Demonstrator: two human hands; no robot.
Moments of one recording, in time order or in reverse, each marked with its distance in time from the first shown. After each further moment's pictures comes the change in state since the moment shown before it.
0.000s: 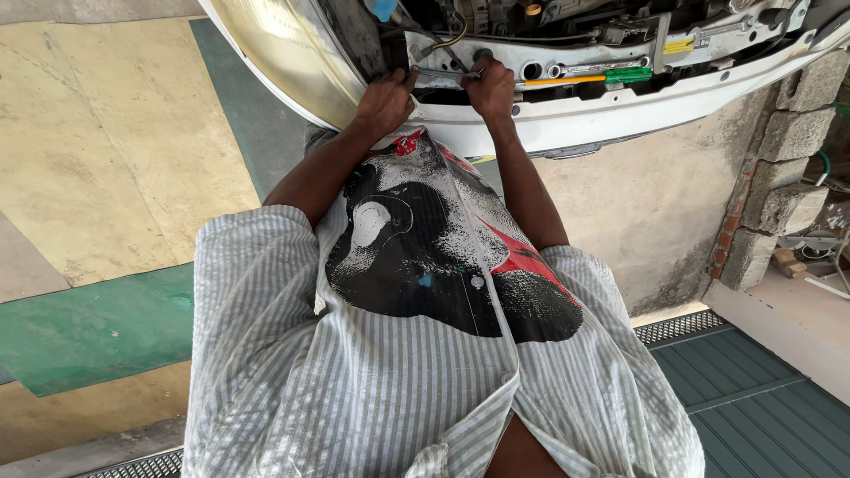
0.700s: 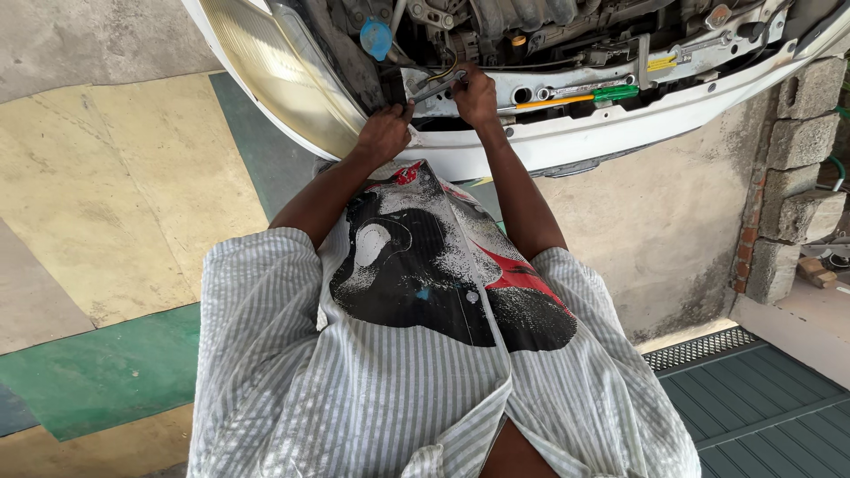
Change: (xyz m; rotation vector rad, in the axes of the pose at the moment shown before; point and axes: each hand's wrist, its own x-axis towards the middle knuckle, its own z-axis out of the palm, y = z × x) left_hand -0.005 -0.001 -0.008 0.079 -0.042 0.048; right_hand 0.023 -0.024 0.005 0.142 0.074 -0.171
